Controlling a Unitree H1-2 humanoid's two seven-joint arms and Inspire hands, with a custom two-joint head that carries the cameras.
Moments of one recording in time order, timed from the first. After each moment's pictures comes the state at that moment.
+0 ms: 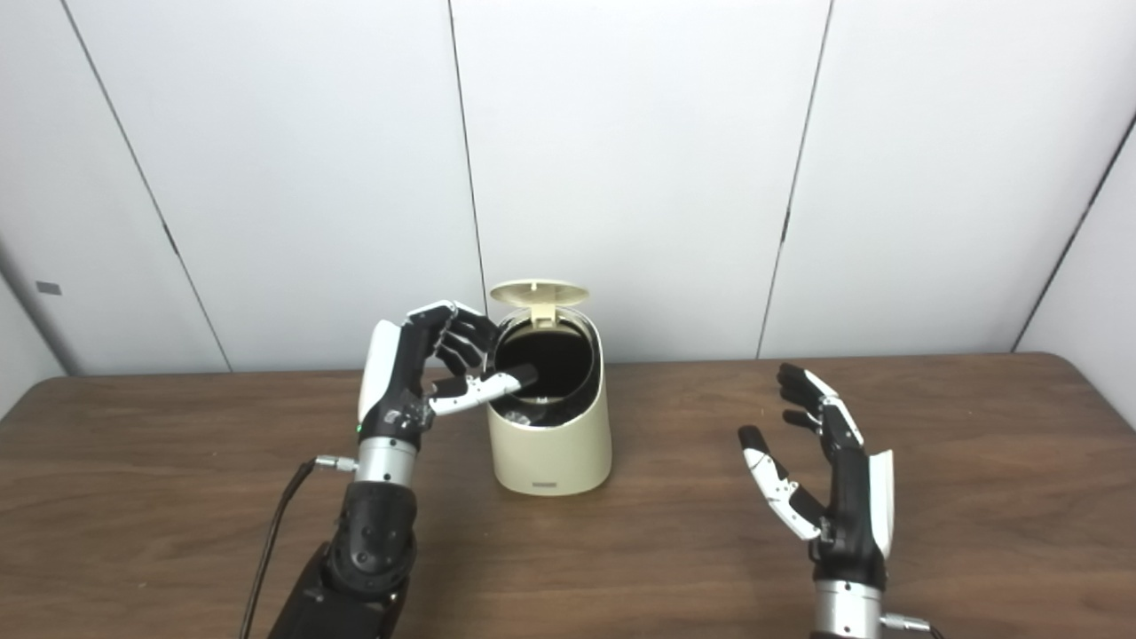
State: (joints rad) left arm -0.49 -0.03 -0.06 0.22 0.26 -0.14 0.27; right arm -0.20 -0.07 -0.04 0.17 -0.32 -0.41 -0.41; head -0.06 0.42
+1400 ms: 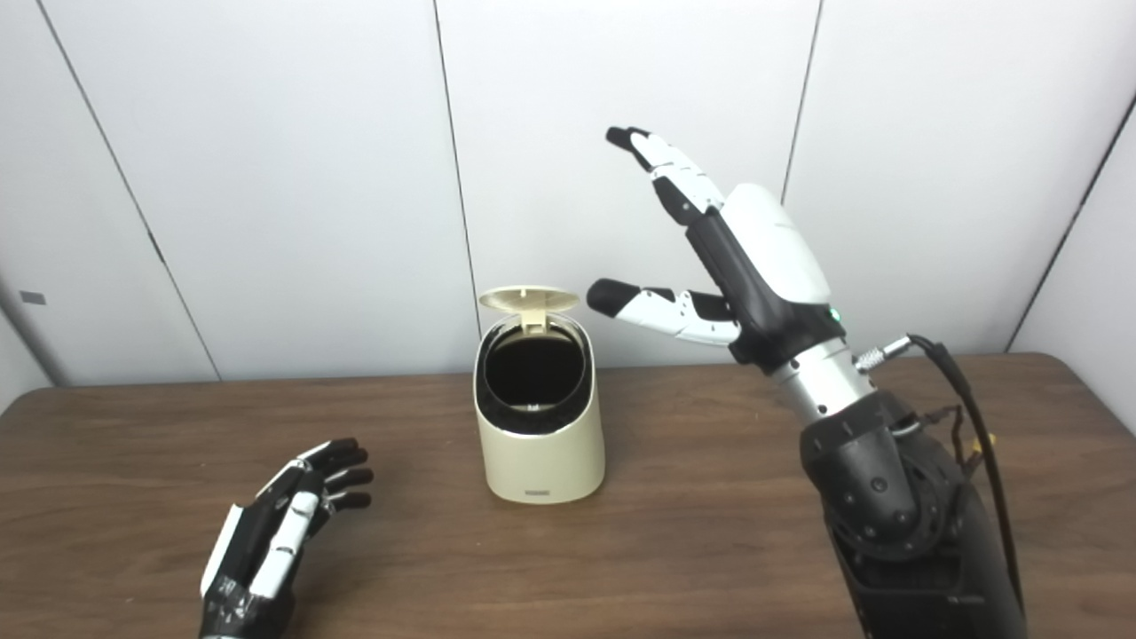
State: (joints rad) left arm -0.08 0.11 0.06 0.03 -0.16 -0.19 -0.09; right arm -0.63 -0.35 0.13 -0.47 -0.58 0.23 0.35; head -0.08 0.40
